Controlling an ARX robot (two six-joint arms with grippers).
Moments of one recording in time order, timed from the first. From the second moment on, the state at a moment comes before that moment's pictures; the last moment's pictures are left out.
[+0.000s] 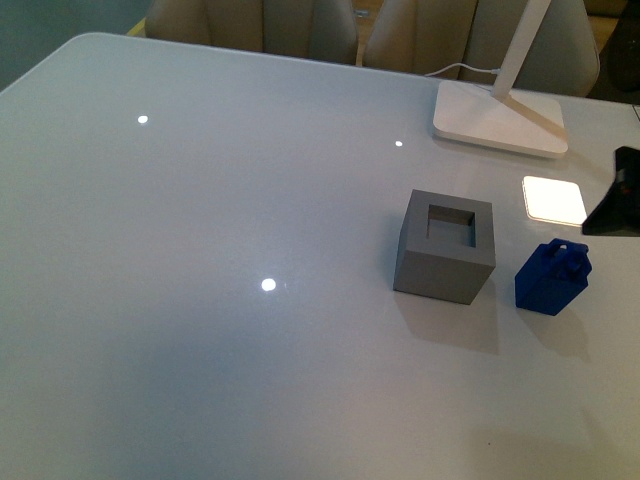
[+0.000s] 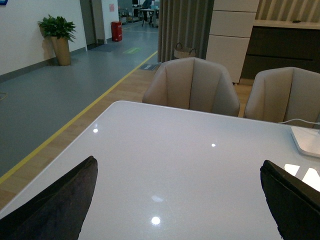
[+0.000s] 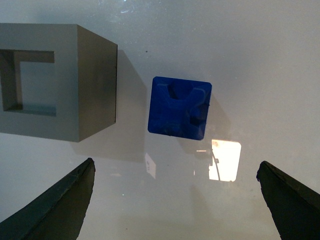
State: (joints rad) left arm 0.00 0.00 0.01 0.00 0.00 0.00; right arm -0.02 1.88 0.97 -0.20 -0.09 0.11
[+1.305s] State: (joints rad) left arm 0.00 0.00 0.01 0.00 0.00 0.00; right arm 0.00 2.25 1.27 -0.28 -0.06 0.20
